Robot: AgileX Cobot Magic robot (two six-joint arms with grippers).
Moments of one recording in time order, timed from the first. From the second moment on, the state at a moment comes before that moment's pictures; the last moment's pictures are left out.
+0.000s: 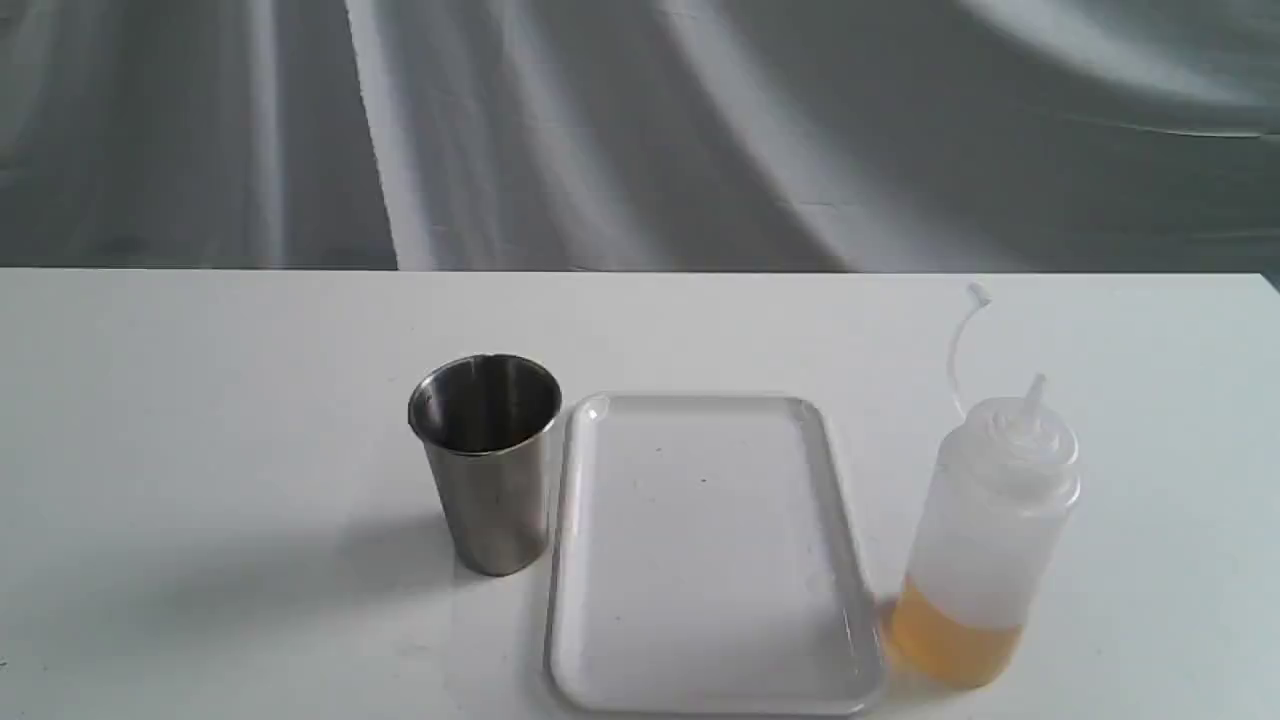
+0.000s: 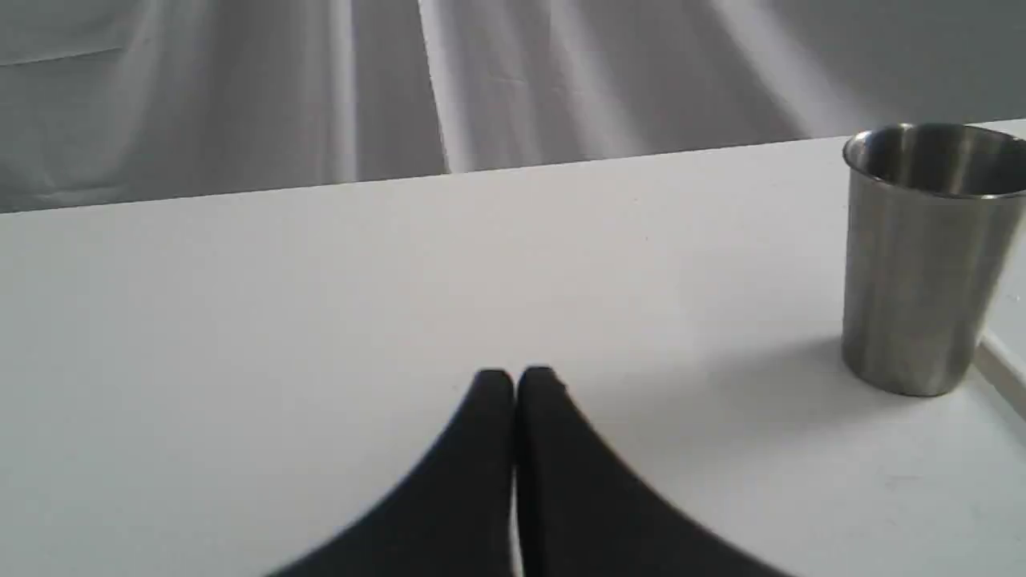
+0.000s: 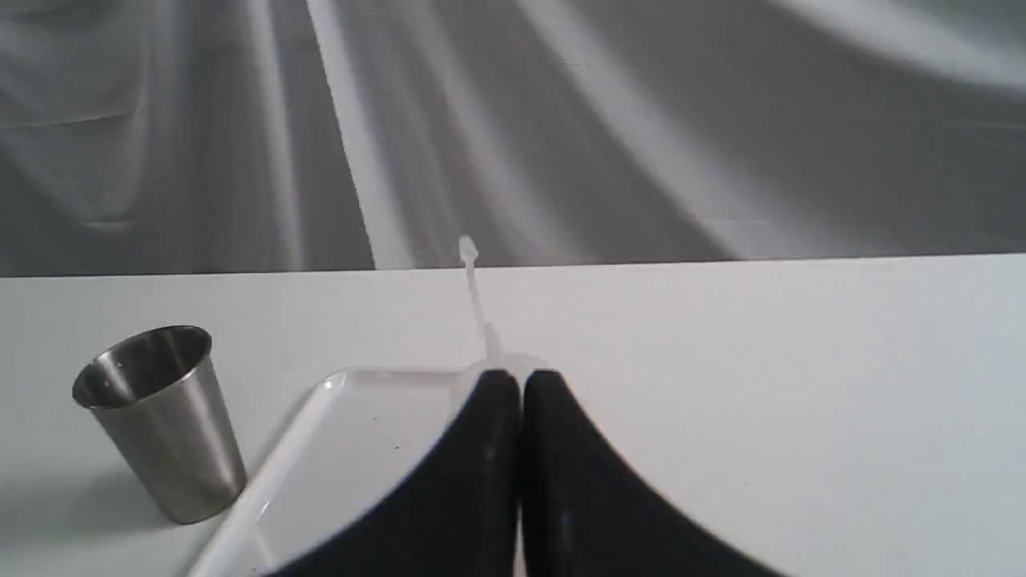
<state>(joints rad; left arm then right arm) -0.02 0.00 0.00 0.03 0.29 0.04 0.14 0.19 -0.48 -0.15 0.55 0.29</state>
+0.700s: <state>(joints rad) -0.02 0.00 0.00 0.03 0.29 0.04 0.14 0.38 -0.47 -0.30 0.22 0.29</state>
